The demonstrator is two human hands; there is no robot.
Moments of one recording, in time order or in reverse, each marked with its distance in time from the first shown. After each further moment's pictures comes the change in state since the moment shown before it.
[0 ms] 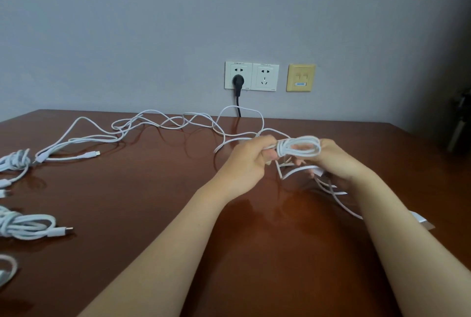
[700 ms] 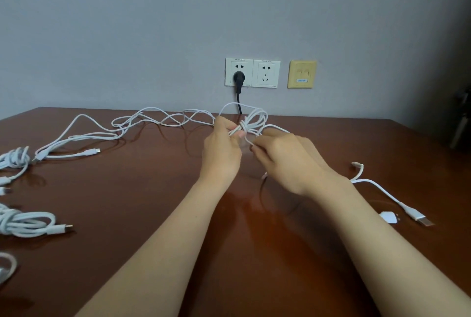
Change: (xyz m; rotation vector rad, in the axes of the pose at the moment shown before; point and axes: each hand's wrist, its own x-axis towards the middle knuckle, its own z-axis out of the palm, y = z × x) left_hand 0.006 -0.017 -0.012 0.030 0.492 -0.279; right_hand -0.011 -0.029 0.060 -1.157 0.097 -0.490
